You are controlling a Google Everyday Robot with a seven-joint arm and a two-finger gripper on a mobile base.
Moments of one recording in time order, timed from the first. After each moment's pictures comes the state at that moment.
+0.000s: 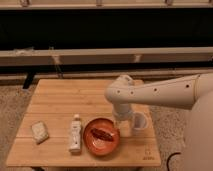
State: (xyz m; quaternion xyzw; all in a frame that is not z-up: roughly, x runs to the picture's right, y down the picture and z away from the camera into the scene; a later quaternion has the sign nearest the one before) arm 0.091 0.184 0.740 -0.24 0.30 0.59 0.71
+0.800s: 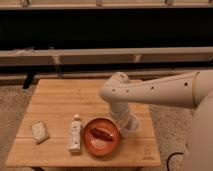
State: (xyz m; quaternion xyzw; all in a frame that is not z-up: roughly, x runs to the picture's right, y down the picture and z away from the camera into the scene) arm 0.073 0.169 0.712 -0.24 0.30 0.57 0.73
